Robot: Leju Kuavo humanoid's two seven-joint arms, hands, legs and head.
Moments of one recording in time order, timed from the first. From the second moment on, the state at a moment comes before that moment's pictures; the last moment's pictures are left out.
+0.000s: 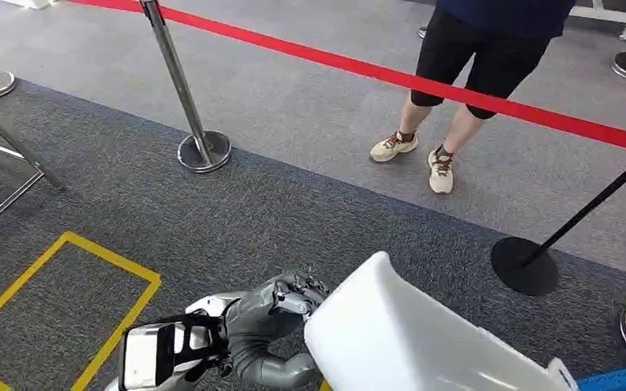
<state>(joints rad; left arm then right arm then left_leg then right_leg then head) -0.43 -0.01 -0.79 -1.66 0.03 -0.50 -0.64 -0.06 -0.32 -0.86 -0.21 1.47 0.16 0.00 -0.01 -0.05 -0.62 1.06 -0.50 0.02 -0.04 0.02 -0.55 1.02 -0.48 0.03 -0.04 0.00</state>
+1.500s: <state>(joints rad) -0.38 -0.01 -0.76 -1.62 0.01 -0.53 -0.63 -0.06 -0.29 -0.86 -0.22 1.50 0.16 -0.01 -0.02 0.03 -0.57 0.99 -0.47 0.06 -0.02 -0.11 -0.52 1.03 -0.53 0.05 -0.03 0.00</state>
